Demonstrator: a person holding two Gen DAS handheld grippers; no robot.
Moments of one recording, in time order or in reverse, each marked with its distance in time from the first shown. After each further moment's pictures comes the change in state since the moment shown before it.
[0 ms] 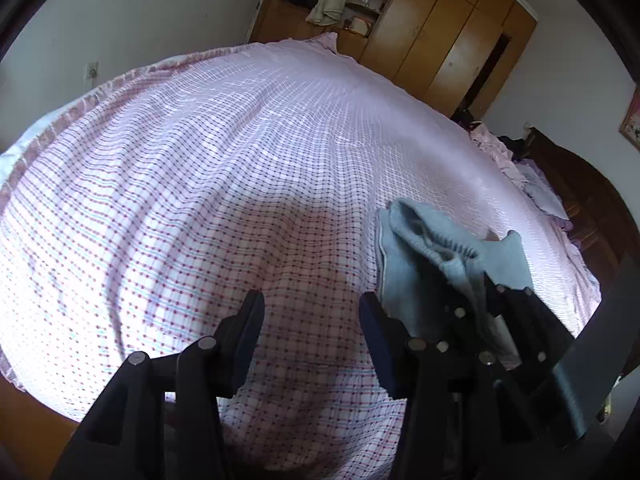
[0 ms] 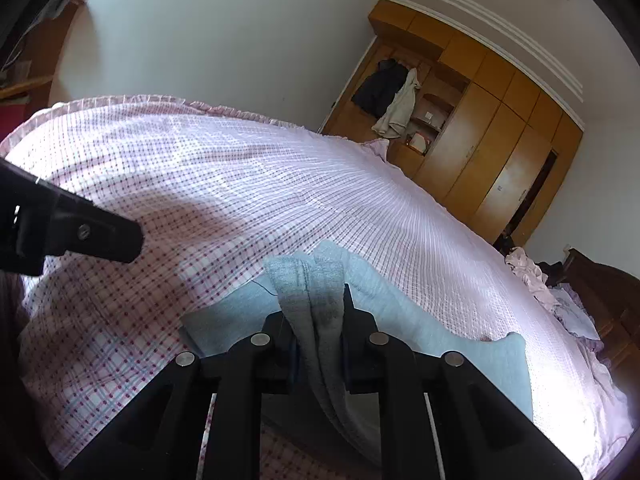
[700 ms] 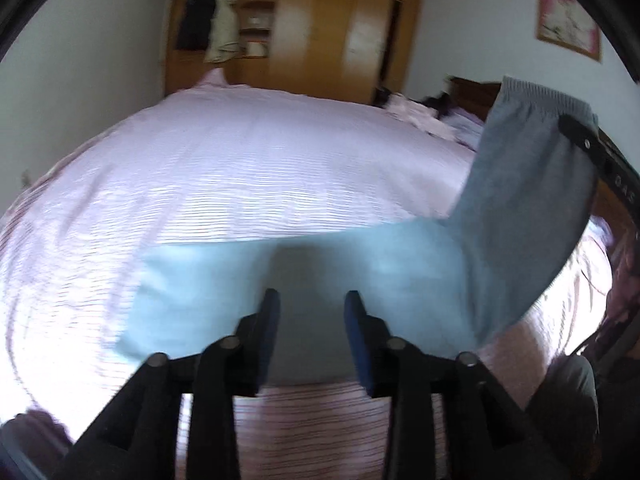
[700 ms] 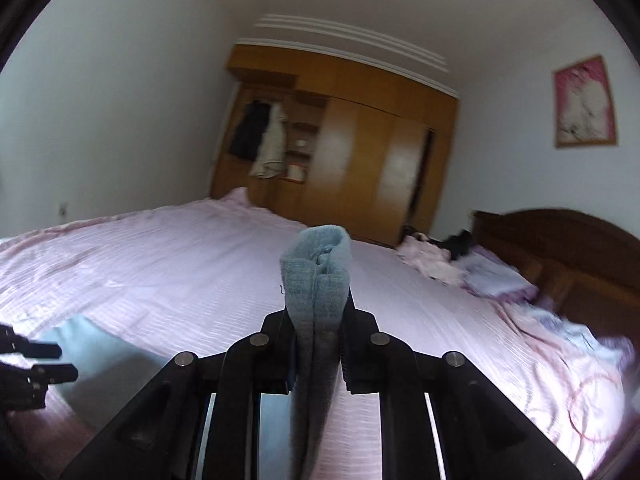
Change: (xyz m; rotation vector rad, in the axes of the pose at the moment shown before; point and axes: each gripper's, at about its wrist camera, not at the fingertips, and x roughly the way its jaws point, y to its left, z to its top) left arm 0.016 -0.216 -0.026 0.328 -0.103 -0.046; right arm -0.134 -0.305 -0.027 0.320 -0.157 -0.281
